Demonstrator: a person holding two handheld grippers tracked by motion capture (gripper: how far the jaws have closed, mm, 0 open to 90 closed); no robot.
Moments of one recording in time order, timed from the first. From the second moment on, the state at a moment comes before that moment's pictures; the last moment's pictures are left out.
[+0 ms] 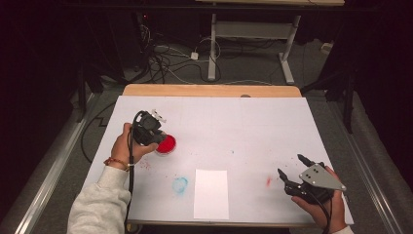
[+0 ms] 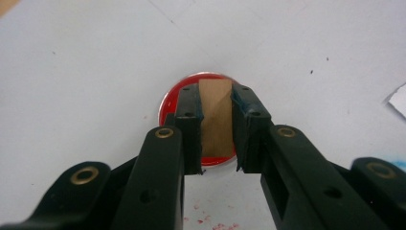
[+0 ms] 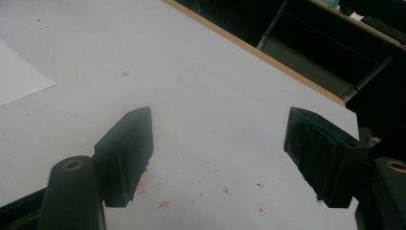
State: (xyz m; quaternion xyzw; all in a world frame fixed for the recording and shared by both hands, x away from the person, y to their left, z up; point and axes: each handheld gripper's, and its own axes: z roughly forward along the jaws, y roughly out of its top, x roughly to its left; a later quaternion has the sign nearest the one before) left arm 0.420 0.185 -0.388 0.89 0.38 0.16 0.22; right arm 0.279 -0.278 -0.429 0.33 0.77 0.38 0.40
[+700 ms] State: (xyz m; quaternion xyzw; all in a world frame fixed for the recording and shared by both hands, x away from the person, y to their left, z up) left arm 0.451 0.179 -0.431 0.90 0.39 0.10 0.17; right arm 0.277 -0.279 -0.433 0.34 0.77 0.37 0.39
